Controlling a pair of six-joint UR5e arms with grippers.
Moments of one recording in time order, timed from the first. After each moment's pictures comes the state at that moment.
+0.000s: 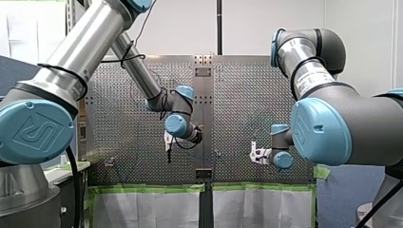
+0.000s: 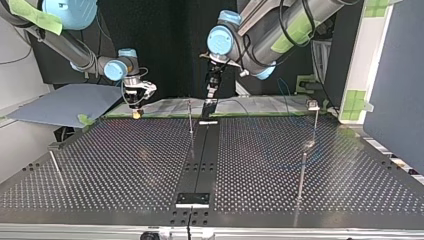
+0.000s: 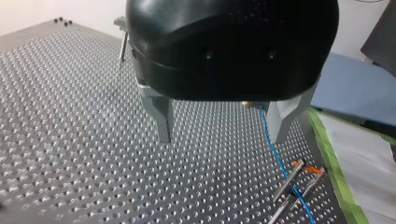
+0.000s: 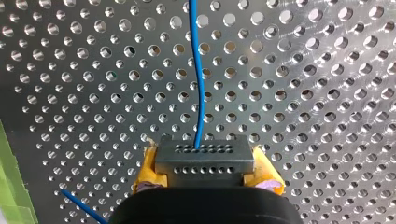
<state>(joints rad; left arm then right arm) -0.62 -2.09 -1.87 -2.59 -1.87 -1.83 1.80 -0.62 1.61 -0.89 1.42 1.61</state>
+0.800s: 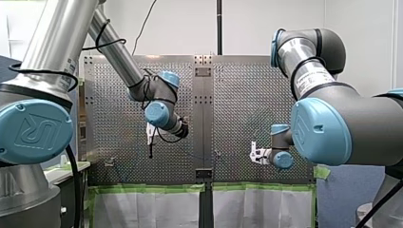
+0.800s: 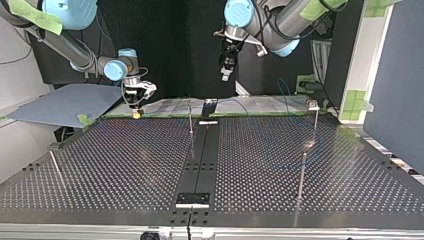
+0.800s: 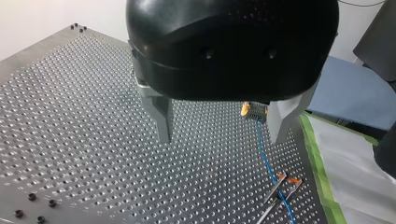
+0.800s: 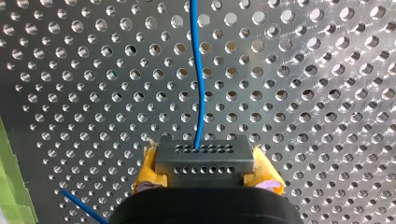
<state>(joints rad) -0.62 -1.86 -2.11 -2.61 -1.90 -1.84 1.80 -0.62 1.61 -0.89 1.42 1.61</state>
